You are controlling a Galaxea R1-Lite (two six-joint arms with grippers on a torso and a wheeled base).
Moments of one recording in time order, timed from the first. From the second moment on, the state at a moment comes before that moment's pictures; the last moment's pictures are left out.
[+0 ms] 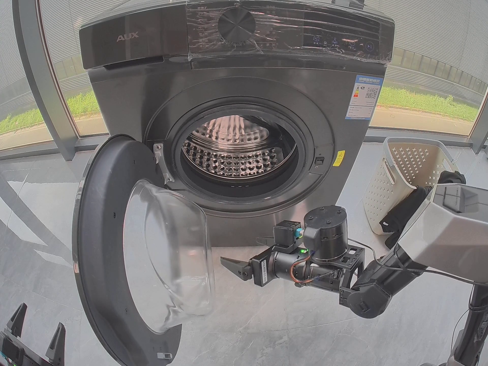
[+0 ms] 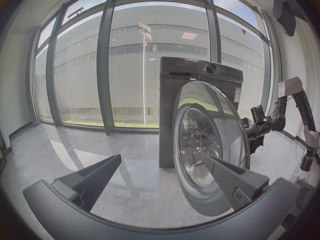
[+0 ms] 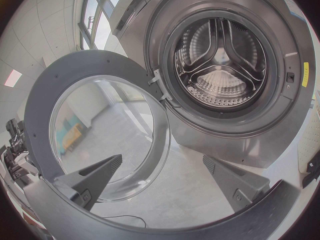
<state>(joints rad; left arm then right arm) -0.01 0.02 -0.02 0.00 0.00 -0.02 0.76 2.16 -0.84 -1.02 0.12 0.18</state>
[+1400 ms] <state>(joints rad) -0.01 0.02 -0.02 0.00 0.00 -0.02 0.82 2.41 -1.29 -0.94 0.12 0.23</state>
